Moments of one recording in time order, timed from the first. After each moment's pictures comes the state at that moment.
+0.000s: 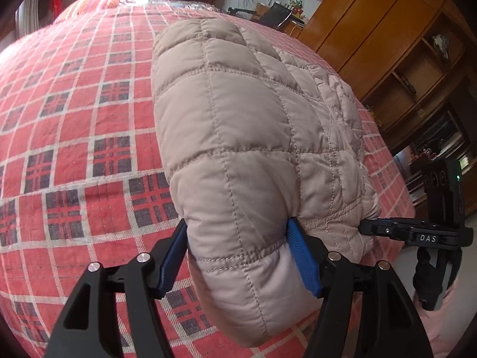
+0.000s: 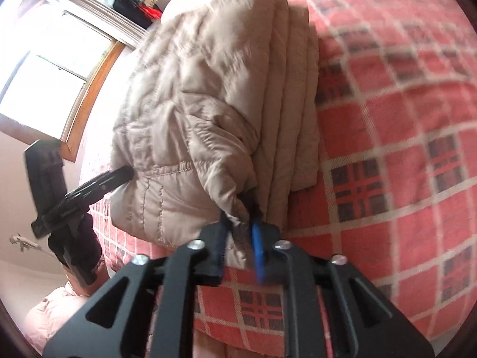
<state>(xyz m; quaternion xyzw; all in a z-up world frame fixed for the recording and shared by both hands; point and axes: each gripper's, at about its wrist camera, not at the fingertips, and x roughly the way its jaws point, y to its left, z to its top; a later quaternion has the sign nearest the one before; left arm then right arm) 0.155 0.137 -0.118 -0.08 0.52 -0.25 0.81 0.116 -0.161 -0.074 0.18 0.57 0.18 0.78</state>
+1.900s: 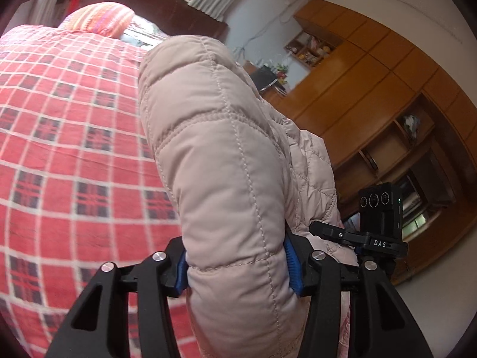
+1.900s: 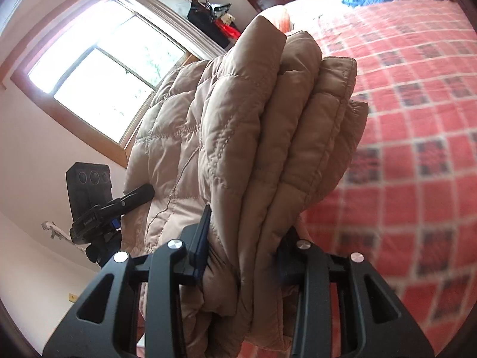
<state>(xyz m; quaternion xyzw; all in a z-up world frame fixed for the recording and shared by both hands) 0.254 0.260 -0.070 -0.22 0.41 -0.29 0.84 0.295 -0.067 -0.071 0.22 0.49 0.35 0.77</state>
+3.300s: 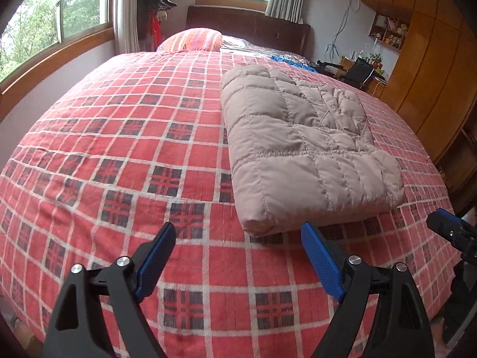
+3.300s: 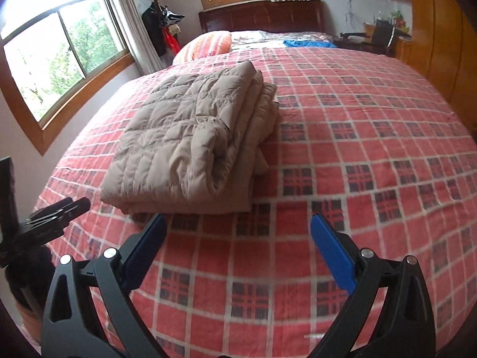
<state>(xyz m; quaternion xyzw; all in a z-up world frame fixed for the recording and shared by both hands) 0.108 0.269 -0.075 -0.06 0.43 0.00 0.90 0.150 -0.019 -0.051 0.05 0.44 0.12 0.89</state>
